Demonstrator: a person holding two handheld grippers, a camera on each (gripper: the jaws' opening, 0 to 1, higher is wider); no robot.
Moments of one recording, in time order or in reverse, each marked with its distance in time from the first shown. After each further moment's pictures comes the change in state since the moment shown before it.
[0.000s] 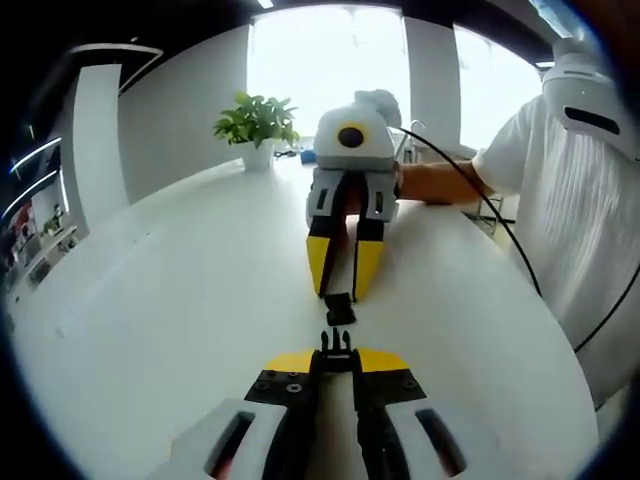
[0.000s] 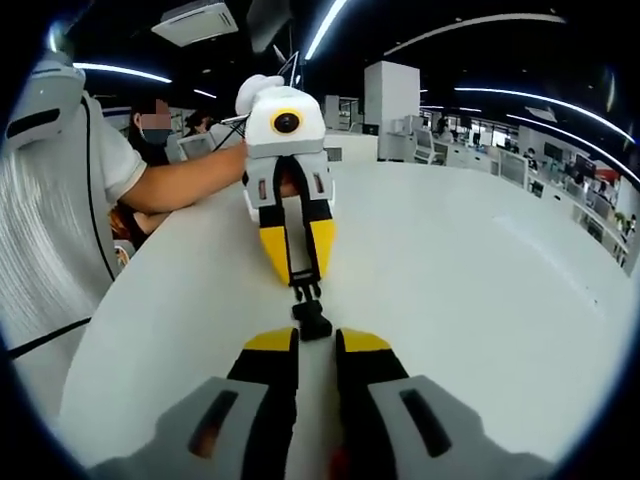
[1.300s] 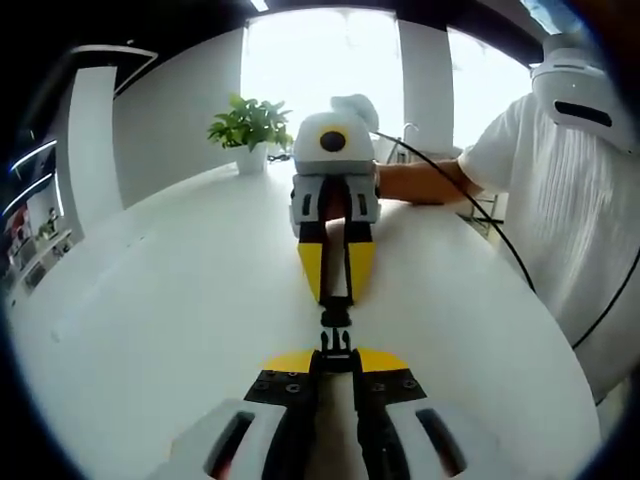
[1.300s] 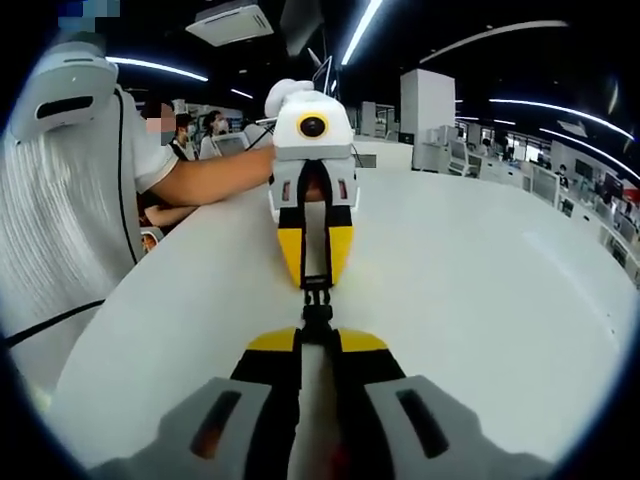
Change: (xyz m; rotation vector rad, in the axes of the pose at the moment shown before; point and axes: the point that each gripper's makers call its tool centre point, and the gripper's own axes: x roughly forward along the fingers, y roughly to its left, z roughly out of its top) left arm 0.000 0.005 -0.001 0.010 -0.015 -0.027; right arm 0.004 0.004 0.002 -0.077 -0.030 0.145
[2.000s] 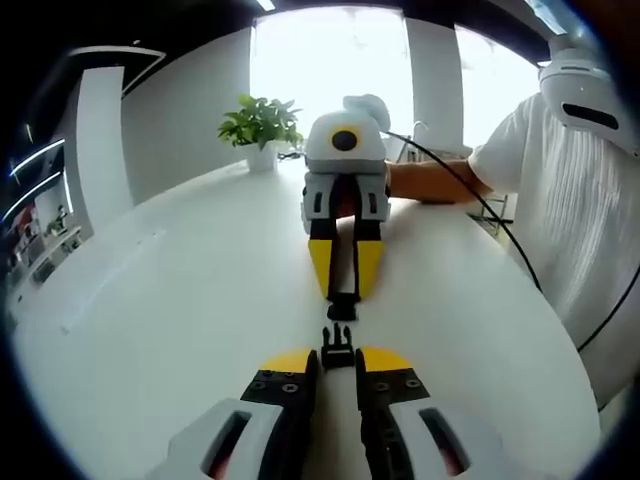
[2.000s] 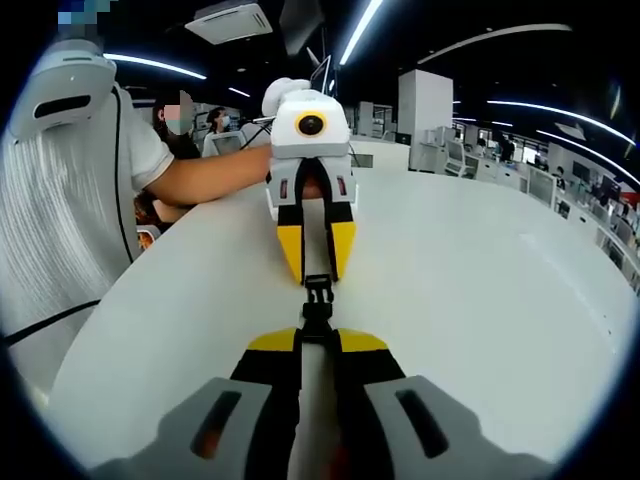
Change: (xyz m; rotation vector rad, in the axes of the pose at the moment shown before) left arm -0.005 0.002 -0.002 -0.019 0.006 0.053; right arm 0.001 -0.001 0.001 -0.002 0.004 -0.019
